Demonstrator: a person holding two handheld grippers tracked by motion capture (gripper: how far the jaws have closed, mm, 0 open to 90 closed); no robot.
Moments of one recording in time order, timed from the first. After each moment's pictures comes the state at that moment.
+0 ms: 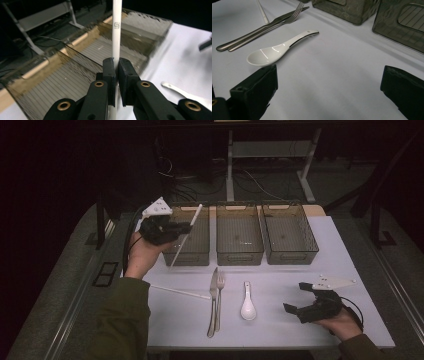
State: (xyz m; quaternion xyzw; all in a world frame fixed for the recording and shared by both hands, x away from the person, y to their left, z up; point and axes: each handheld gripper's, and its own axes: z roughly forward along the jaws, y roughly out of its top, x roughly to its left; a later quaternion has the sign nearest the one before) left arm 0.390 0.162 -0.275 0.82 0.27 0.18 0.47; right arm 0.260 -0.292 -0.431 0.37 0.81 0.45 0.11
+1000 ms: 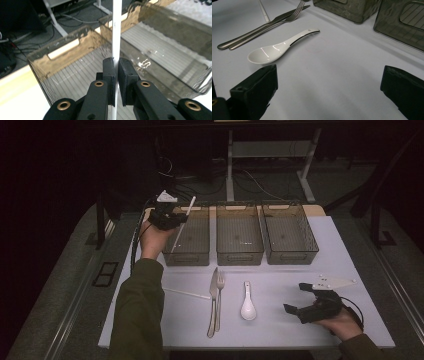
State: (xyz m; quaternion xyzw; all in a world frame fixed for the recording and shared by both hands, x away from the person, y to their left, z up) left arm 0.469 0.166 -0.330 0.82 0.37 0.20 0.40; right arm 0.260 -0.293 -0.432 0.36 0.81 0.45 0.10
